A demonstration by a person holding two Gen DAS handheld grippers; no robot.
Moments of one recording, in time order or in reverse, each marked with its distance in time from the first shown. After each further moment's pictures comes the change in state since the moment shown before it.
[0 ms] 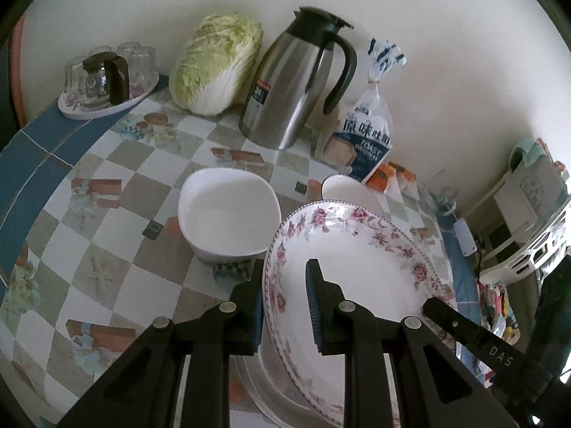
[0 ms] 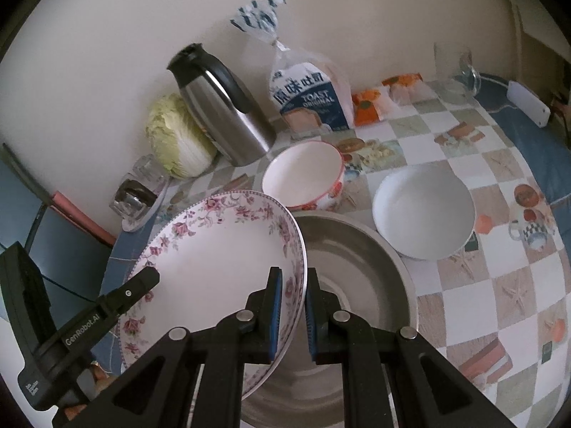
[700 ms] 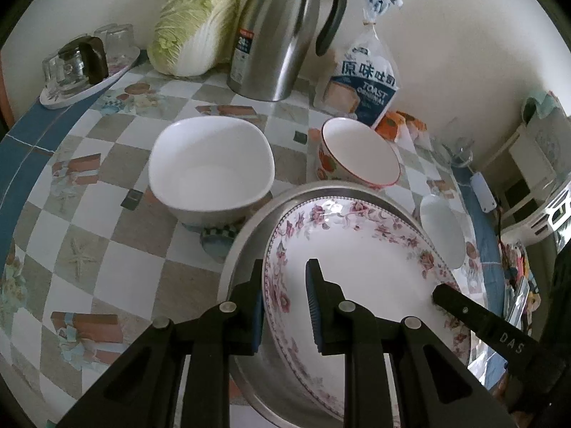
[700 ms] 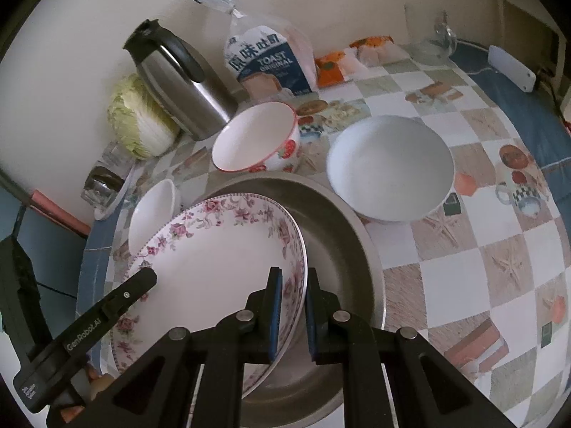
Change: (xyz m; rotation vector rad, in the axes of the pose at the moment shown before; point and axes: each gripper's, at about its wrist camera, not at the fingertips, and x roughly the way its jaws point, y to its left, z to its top) left arm 0.043 -0.014 -0.022 0.088 0.135 0.053; right arm 0.026 -0.038 -0.016 0.050 0.094 -0.071
